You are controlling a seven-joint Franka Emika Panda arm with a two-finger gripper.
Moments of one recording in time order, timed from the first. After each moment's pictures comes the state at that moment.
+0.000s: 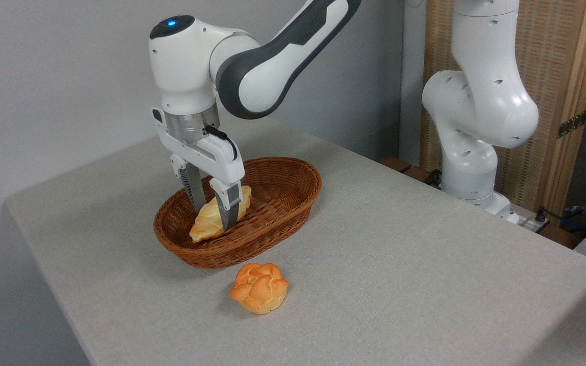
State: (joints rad) arm -0.19 0.03 -0.19 -2.08 -0.12 2.14 0.34
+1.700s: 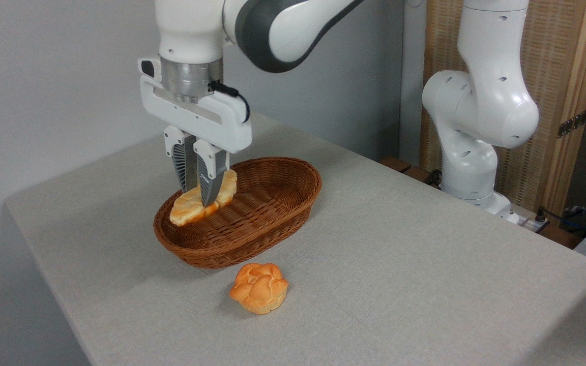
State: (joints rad) arm -0.19 -0.10 -0.02 -1.99 -0.13 2.07 0.34
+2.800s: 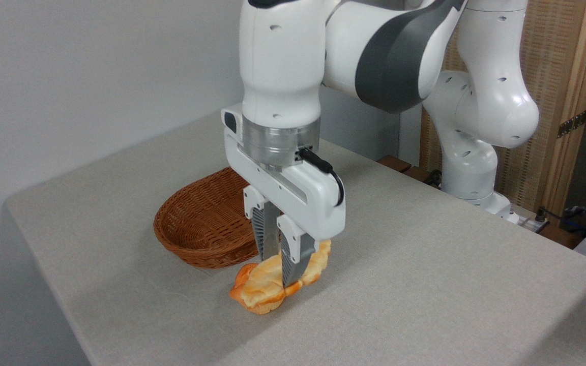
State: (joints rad) arm -0.18 -0.08 0.35 -2.00 -0.13 2.00 1.02
